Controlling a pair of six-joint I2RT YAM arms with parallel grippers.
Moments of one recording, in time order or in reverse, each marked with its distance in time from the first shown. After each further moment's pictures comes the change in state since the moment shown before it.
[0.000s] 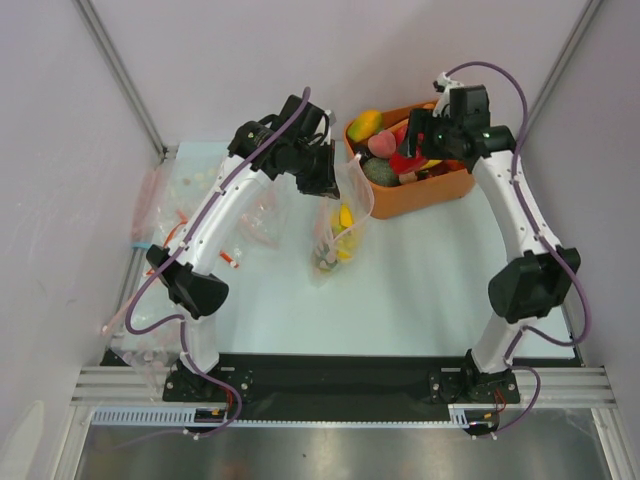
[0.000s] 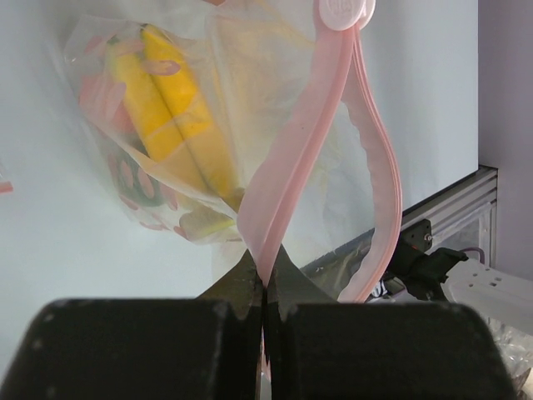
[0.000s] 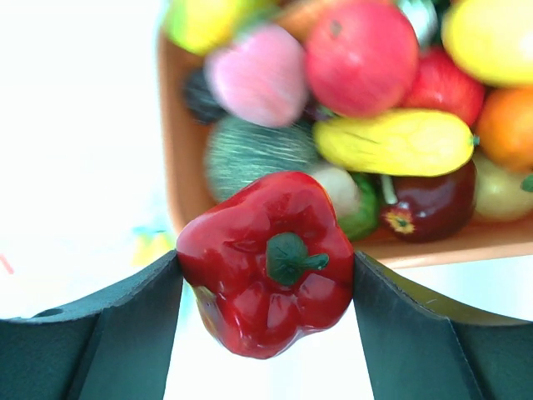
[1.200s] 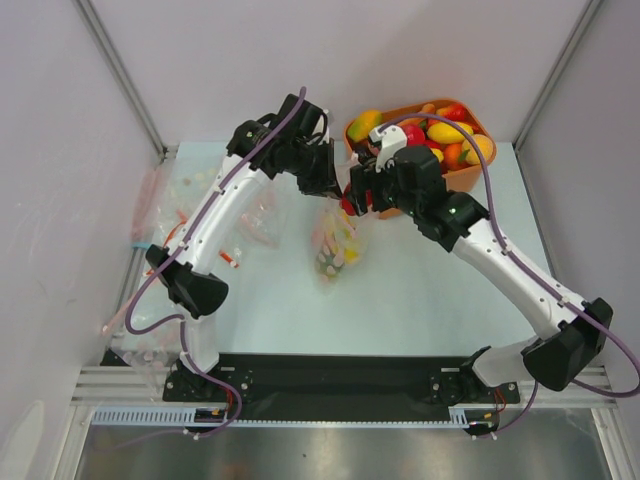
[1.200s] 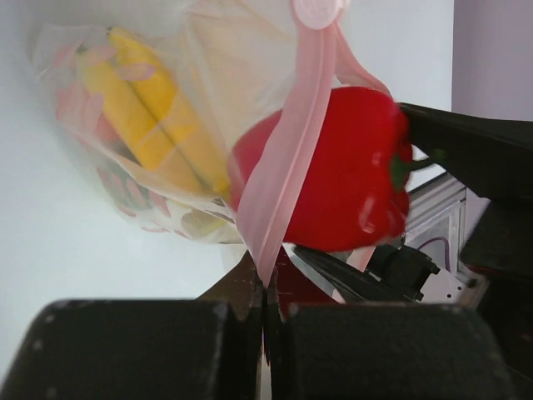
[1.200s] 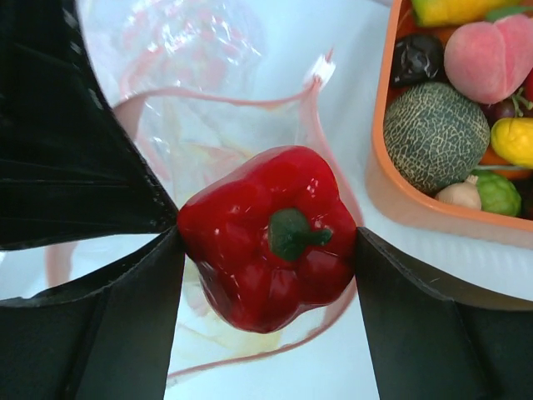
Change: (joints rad) left arm 0.008 0.000 0.003 -0.002 0.045 -0.063; right arm 0.449 -0.456 -0.497 0.318 0.198 -0.062
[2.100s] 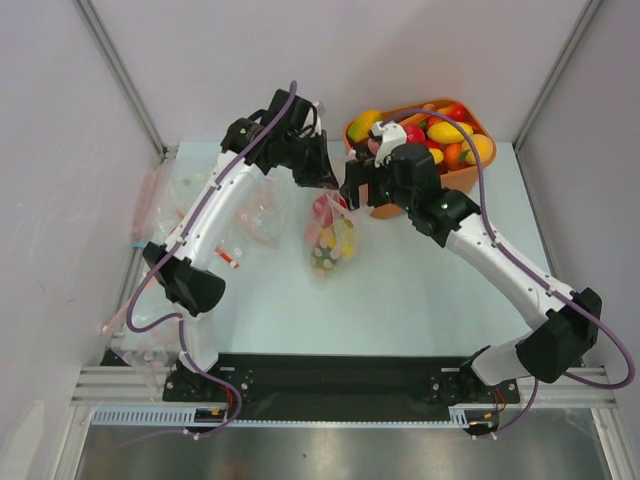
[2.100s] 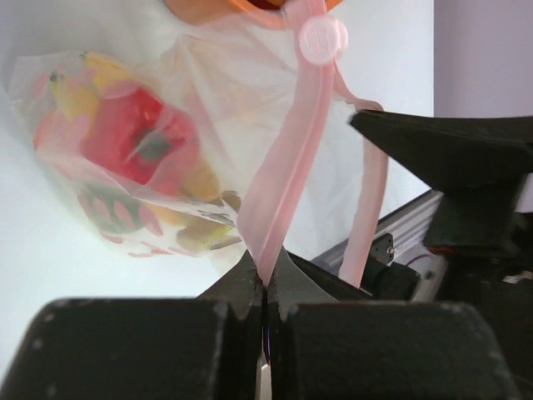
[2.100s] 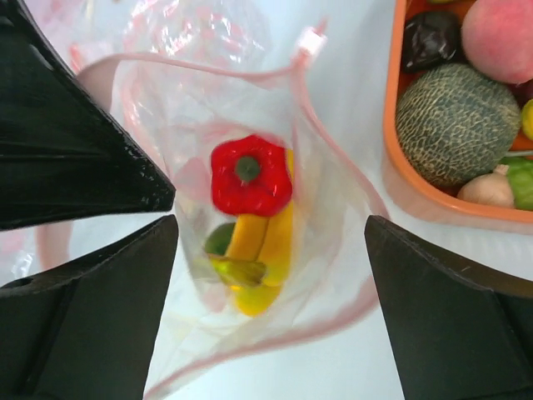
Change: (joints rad) left arm 0.058 0.000 -0.038 0.084 0.047 0.000; right arm -0.013 0.064 -0.050 0.110 -0.008 0.074
